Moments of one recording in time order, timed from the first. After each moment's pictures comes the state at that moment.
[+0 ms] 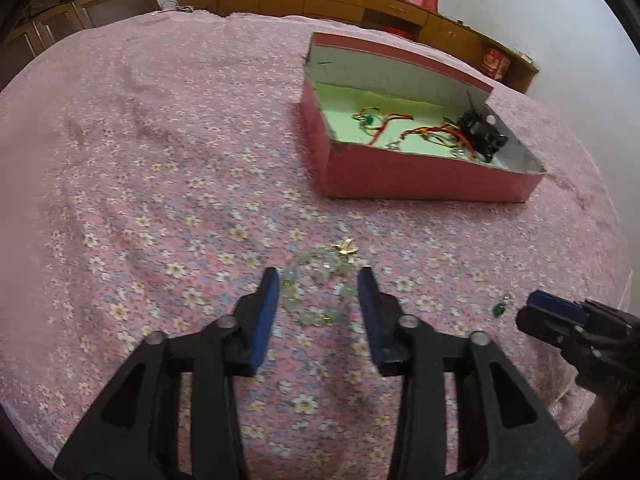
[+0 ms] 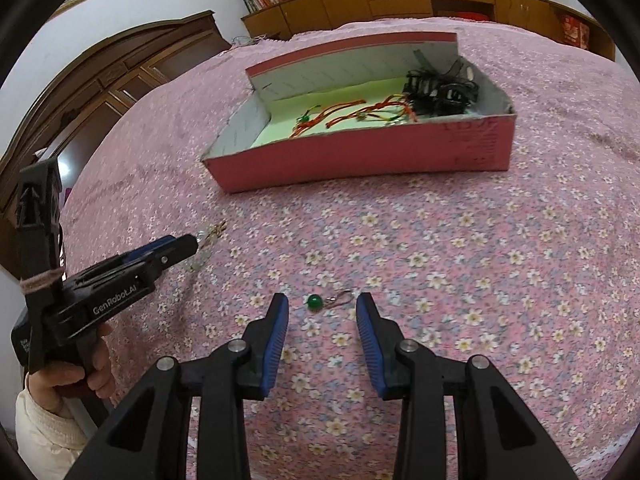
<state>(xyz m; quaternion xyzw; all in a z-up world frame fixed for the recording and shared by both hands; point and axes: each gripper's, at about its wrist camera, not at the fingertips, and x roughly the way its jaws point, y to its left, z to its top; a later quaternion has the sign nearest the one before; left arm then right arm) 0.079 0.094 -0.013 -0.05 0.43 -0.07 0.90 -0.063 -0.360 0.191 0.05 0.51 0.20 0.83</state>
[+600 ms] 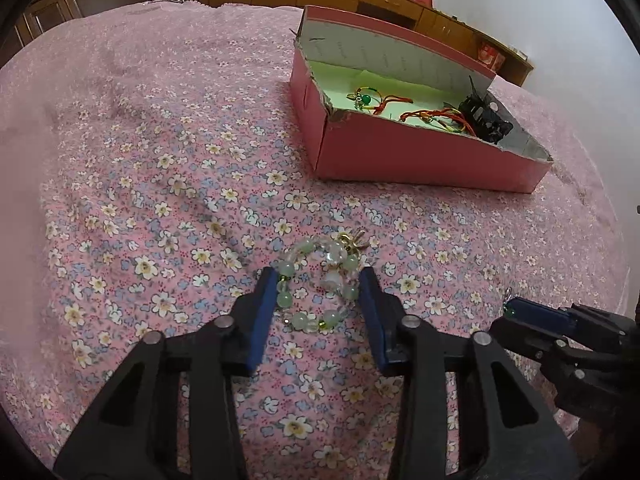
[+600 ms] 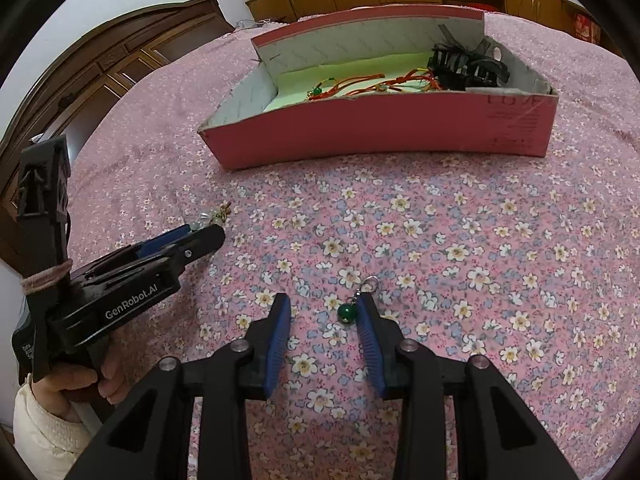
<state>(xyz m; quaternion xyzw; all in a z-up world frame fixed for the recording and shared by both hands) 0.093 0.083 -0.037 -0.06 0.44 -0.10 0.89 -0.052 -0.343 0.165 0.04 0.53 0.20 0.82</state>
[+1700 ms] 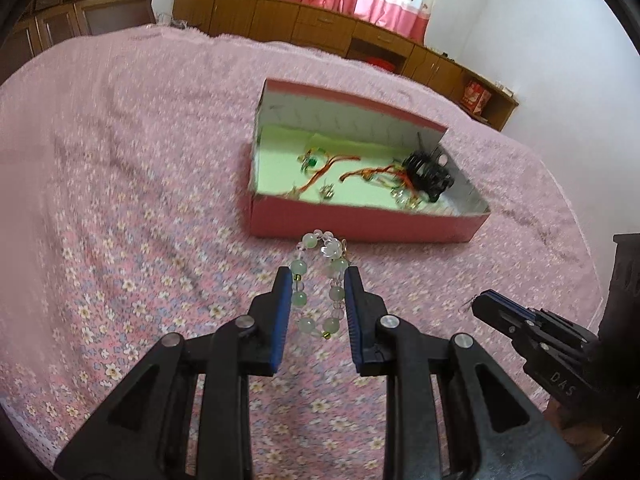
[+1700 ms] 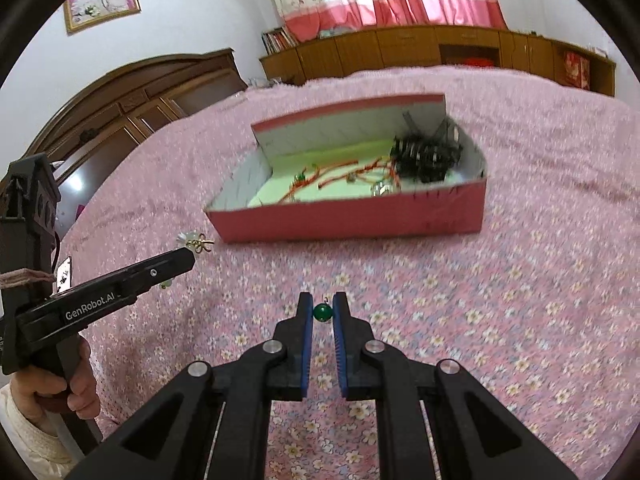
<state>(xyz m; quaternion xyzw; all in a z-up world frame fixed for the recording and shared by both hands) 0.068 0.059 0.031 -0.10 0.38 -0.10 0.91 -0.061 -0.402 0.221 0.05 0.41 0.21 0.88</state>
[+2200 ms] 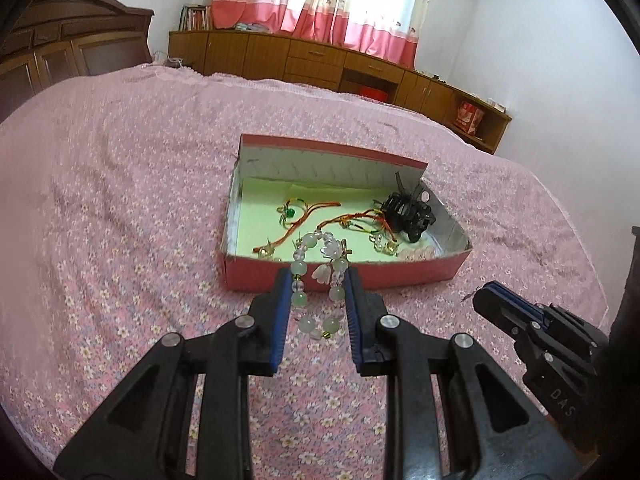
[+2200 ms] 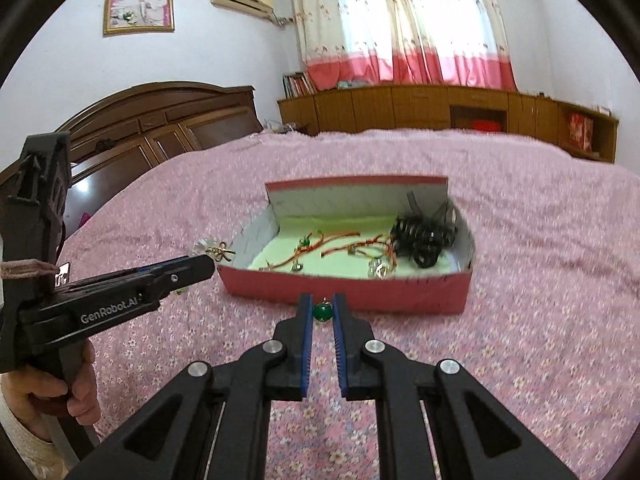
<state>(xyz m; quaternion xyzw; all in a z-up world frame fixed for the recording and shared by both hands) 0.074 0.035 0.056 -0.08 0.32 -0.10 0.94 -0.062 -0.397 0.254 0.00 0.31 0.22 0.92</state>
